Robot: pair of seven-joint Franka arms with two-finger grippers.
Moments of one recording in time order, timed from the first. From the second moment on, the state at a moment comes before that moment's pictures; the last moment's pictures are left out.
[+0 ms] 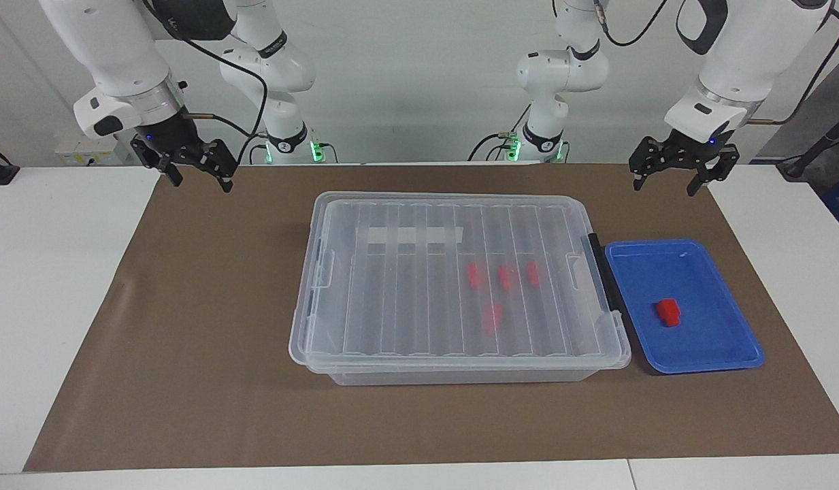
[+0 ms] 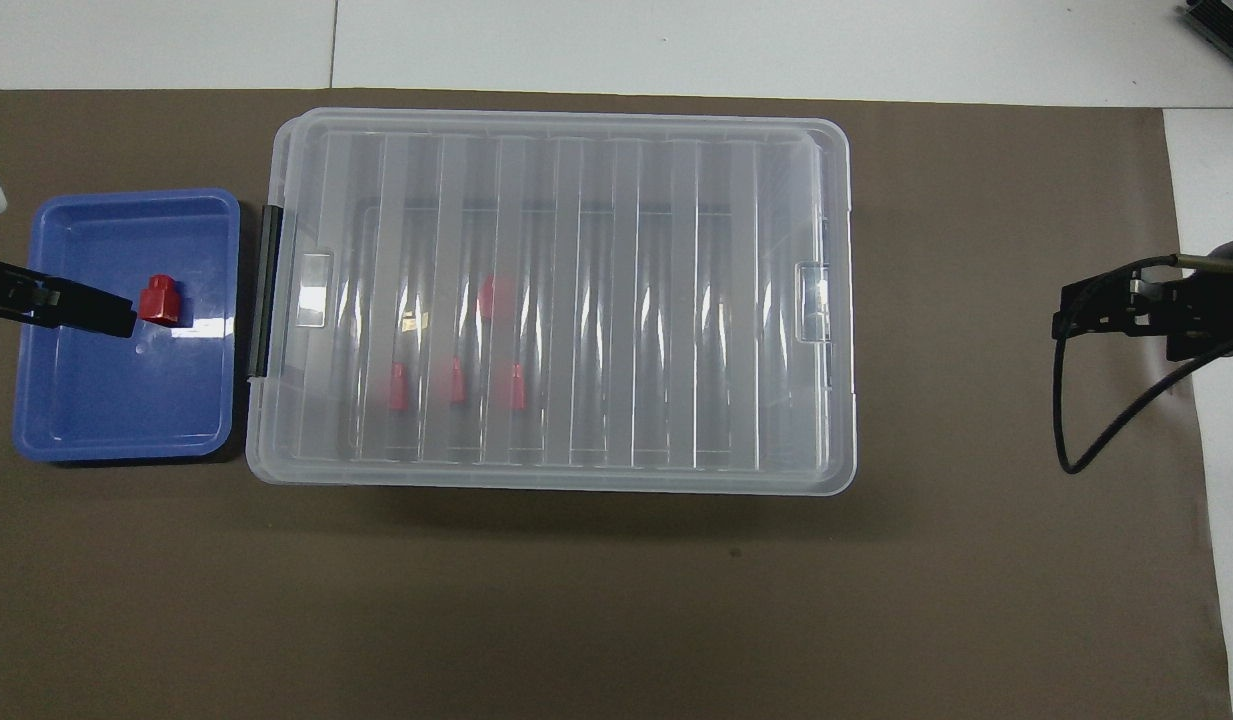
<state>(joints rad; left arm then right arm) -0.08 0.00 0.01 -1.57 0.03 1.59 0.19 -0.12 -0.02 0.13 -1.59 0.02 1.55 0.21</state>
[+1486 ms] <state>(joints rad) -0.08 0.00 0.01 -1.57 0.03 1.59 0.19 0.05 -0.02 -0.04 -1.58 0.02 1.53 0.21</state>
